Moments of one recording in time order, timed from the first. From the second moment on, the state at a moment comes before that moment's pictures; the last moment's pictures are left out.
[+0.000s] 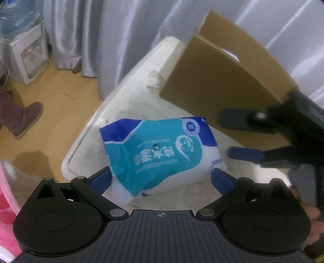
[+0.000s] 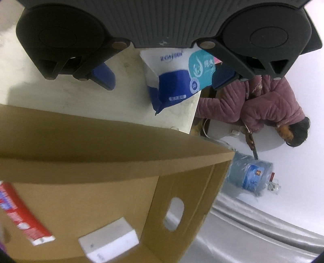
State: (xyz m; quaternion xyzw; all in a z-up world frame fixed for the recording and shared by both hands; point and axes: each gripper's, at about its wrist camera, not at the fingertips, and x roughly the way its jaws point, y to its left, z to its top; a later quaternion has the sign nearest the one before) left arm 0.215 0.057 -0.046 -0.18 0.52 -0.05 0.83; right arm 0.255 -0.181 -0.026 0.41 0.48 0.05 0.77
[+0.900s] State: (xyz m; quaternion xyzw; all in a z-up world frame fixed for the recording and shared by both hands) left arm 0.208 0.014 -0.029 -0.14 0.53 -0.10 0.83; right arm 0.239 -0.197 -0.032 0.48 0.46 0.11 0.73
